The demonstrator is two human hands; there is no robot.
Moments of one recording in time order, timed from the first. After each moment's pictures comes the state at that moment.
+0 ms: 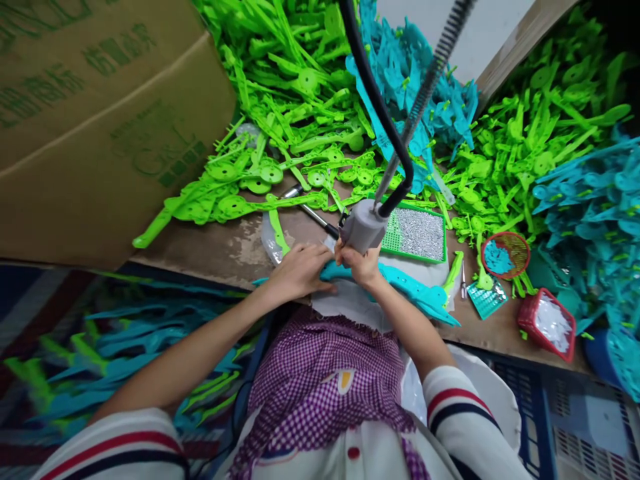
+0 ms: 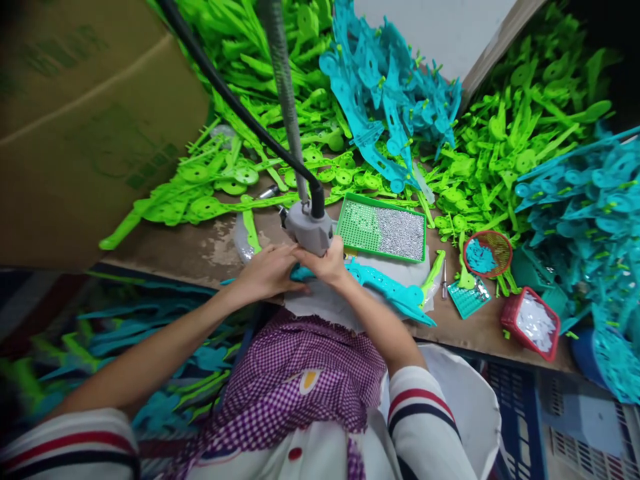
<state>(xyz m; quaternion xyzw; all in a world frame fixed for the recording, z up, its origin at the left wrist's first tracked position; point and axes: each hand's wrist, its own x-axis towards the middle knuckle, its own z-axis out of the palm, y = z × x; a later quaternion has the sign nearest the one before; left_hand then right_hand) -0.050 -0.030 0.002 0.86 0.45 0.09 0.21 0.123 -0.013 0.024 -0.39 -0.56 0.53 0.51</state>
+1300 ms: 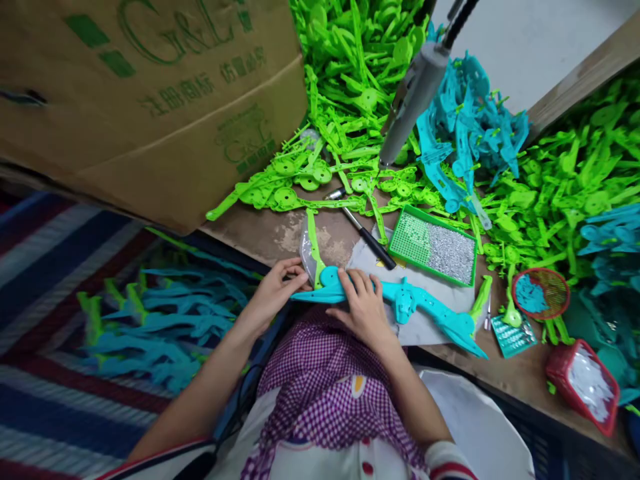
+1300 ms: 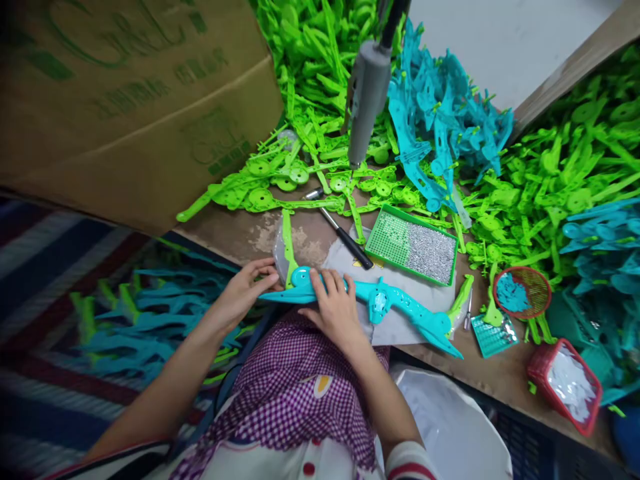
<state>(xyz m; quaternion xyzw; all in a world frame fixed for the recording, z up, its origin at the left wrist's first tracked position) -0.101 -0.127 -0.010 0.31 0.62 0.47 0.54 0.123 -0.105 0.012 -0.44 -0.88 0.14 0.09</state>
